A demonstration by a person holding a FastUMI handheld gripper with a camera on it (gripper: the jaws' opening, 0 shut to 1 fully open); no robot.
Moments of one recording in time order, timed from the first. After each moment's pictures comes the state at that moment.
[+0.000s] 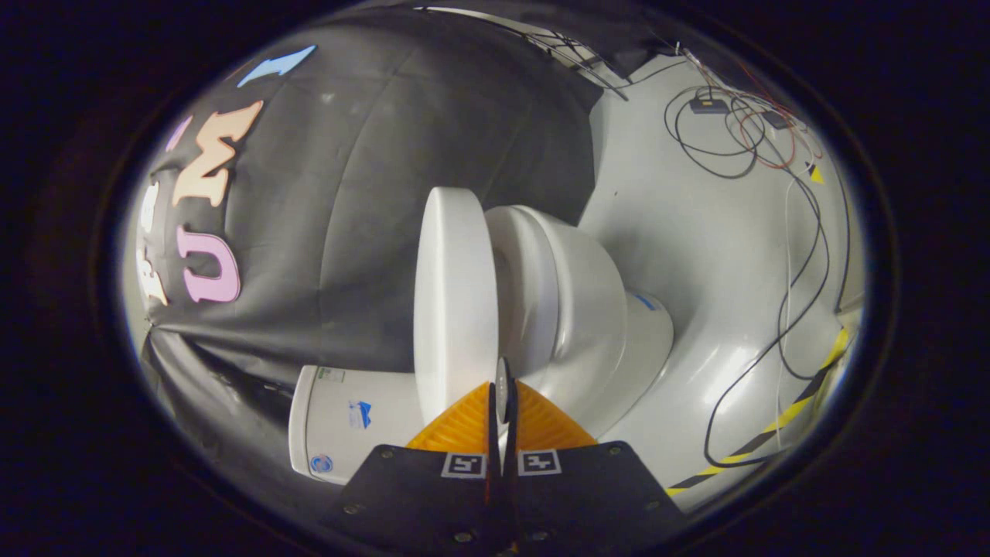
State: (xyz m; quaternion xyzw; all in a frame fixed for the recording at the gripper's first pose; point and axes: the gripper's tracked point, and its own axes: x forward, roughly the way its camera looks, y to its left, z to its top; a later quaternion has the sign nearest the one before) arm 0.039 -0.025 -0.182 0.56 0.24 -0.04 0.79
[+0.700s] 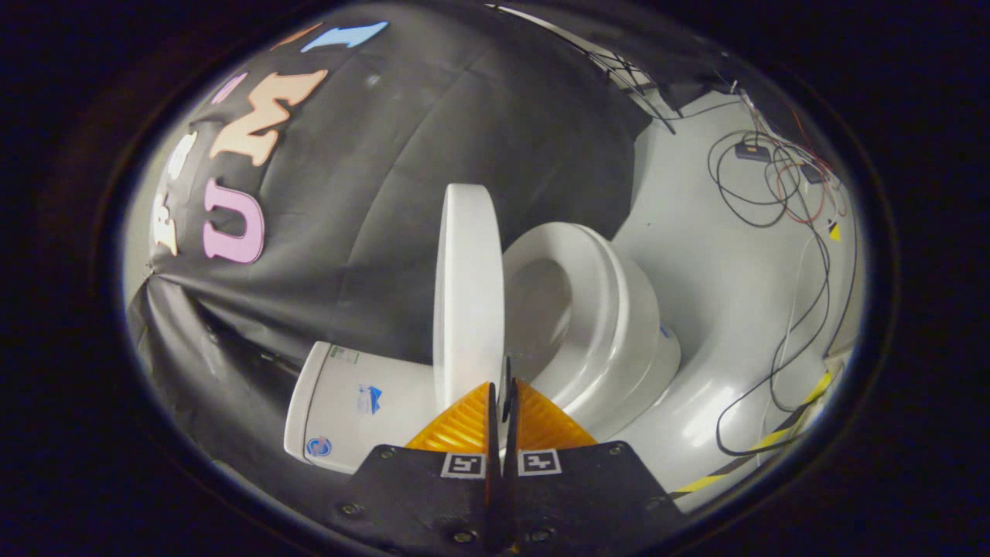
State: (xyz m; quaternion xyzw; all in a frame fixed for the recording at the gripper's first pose) arm 0.035 -0.004 -0.119 0.50 0.21 -0.01 0.84
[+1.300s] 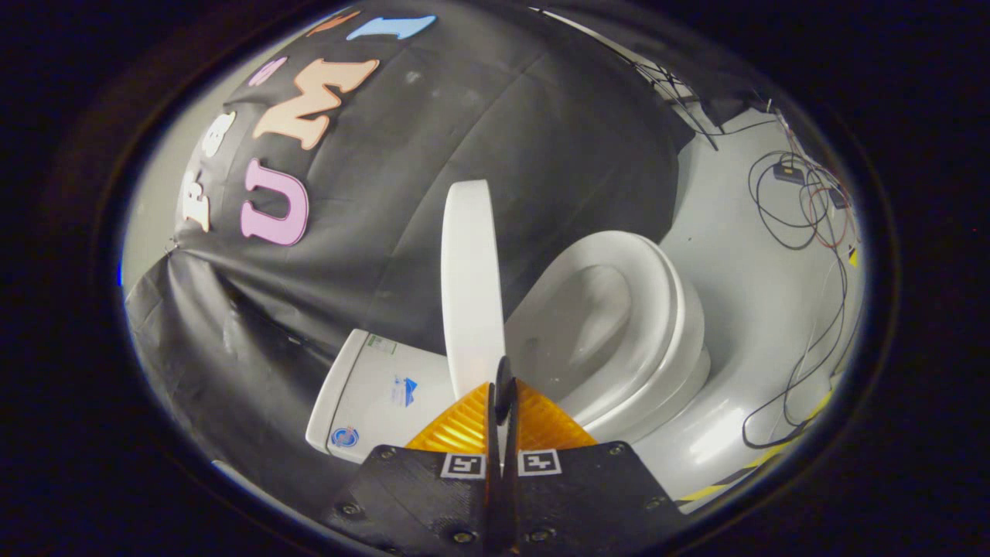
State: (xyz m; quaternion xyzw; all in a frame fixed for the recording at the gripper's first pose) arm 0.032 0.024 -0.080 0.48 0.18 0.04 0.86
